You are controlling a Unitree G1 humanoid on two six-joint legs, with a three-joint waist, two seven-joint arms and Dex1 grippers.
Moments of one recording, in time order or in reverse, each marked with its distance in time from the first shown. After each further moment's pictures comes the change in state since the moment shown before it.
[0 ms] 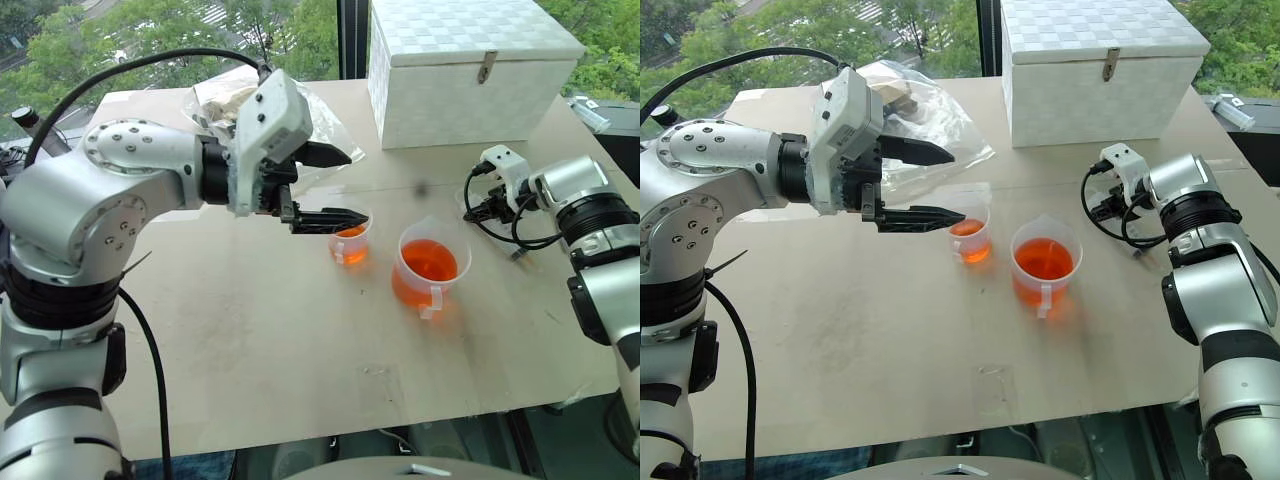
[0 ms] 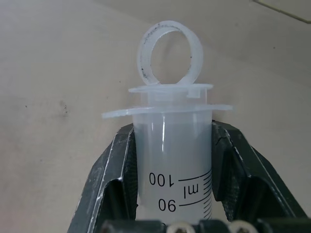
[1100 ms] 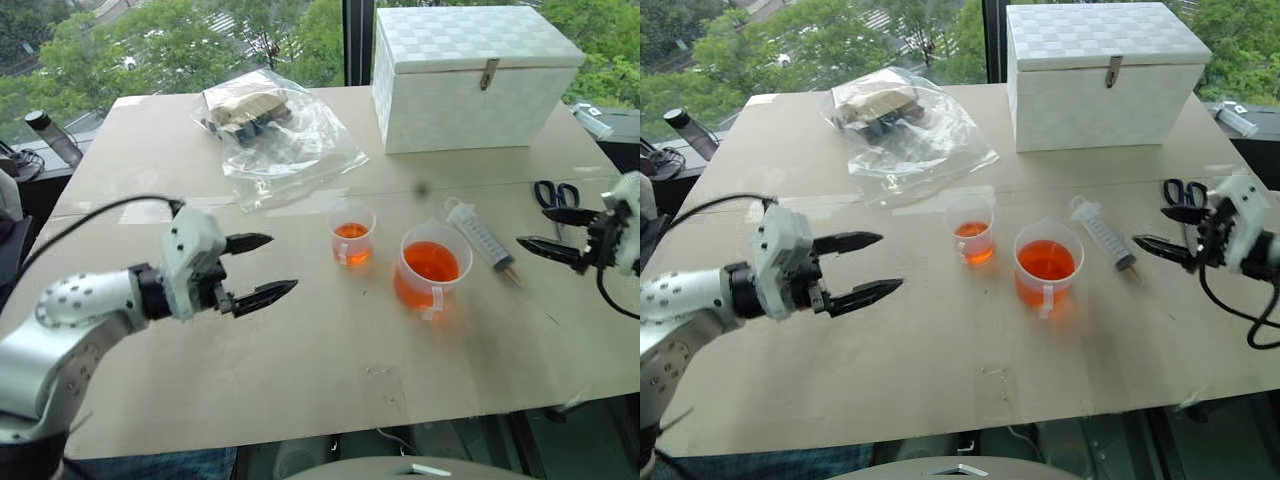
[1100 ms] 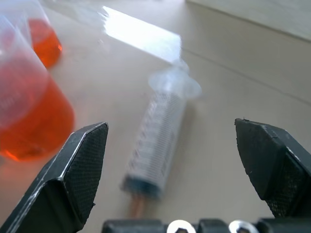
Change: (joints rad) left arm 0.776 0.082 0.372 -0.204 -0.024 -0.307 0.053; right arm 0.754 -0.318 -0.461 -0.902 0.486 -0.196 0.057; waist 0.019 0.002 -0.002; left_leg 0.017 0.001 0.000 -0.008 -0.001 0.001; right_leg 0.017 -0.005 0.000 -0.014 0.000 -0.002
